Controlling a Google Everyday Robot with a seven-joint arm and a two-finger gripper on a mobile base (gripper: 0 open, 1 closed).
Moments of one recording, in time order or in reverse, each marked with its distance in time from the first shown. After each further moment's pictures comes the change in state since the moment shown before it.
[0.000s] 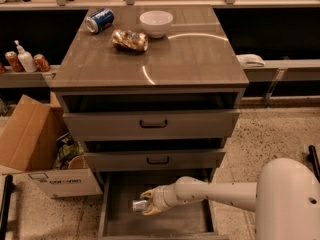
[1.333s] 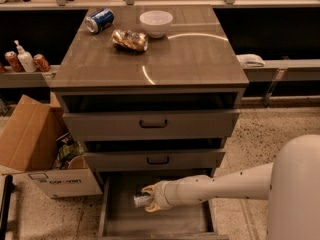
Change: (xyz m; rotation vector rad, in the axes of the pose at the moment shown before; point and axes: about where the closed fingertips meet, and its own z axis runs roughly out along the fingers) arm -0.063 -0.006 -0.084 0.081 0.114 -0.134
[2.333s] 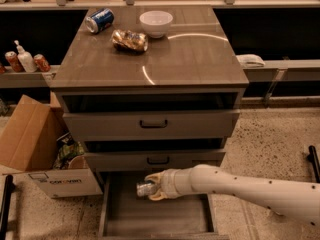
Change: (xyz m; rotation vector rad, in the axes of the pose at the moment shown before) arm -0.019 -0.041 -0.053 0.074 -0.084 -0.076
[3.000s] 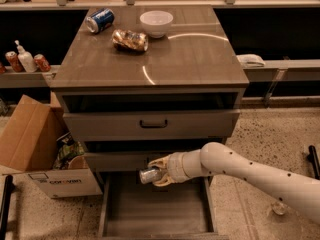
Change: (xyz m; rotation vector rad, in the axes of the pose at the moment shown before) arm -0.018 -0.049 -0.061 -0.011 -0.059 -0.091
